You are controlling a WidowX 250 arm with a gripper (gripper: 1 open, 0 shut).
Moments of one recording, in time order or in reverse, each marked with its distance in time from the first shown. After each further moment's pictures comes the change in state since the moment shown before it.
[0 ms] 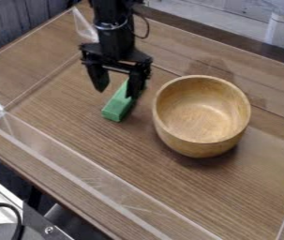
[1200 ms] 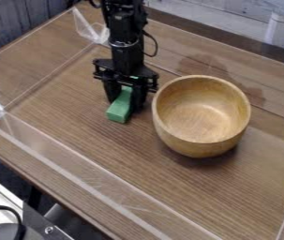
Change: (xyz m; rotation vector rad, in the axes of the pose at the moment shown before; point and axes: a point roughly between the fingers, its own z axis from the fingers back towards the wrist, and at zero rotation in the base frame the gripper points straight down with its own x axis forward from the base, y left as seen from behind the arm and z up) arm 0.014 0.017 -0.050 -0.014 0.121 0.026
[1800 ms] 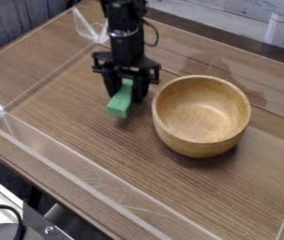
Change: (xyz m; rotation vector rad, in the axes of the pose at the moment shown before) arm -0.008 -0.012 0.031 -0.032 -0.018 -0.009
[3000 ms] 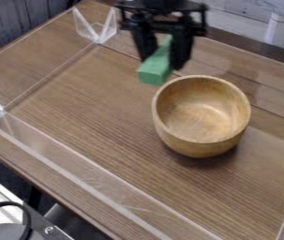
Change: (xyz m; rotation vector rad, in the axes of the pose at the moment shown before) arm -0.041 -0.086 0.085 -0.127 0.059 -0.157
